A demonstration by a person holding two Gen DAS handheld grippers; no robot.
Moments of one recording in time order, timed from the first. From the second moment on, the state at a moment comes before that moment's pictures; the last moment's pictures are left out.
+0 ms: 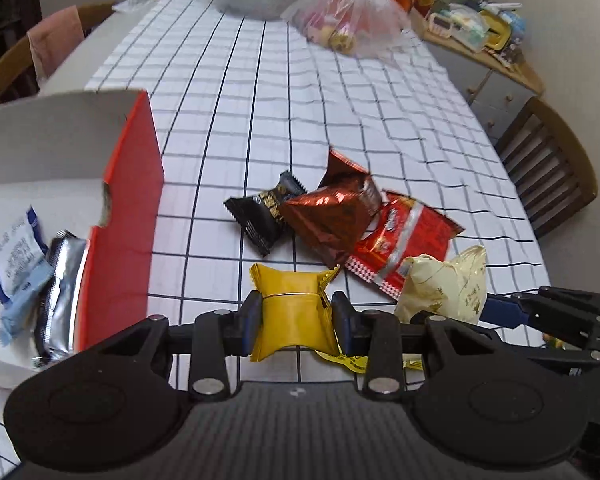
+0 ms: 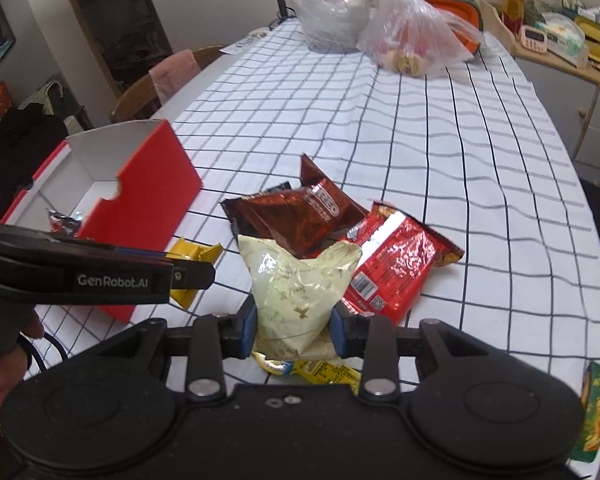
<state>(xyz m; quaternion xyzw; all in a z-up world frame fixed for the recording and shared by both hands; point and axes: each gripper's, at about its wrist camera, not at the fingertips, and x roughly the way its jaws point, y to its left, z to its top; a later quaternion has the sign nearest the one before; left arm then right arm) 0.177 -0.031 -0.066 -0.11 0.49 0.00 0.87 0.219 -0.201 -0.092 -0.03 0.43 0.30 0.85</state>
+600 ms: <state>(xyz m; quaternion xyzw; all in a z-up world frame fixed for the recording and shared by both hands) 0.134 0.035 -0.008 -0.12 0.43 0.01 0.89 0.194 -0.139 -0.034 -0.04 0.40 0.36 0.85</state>
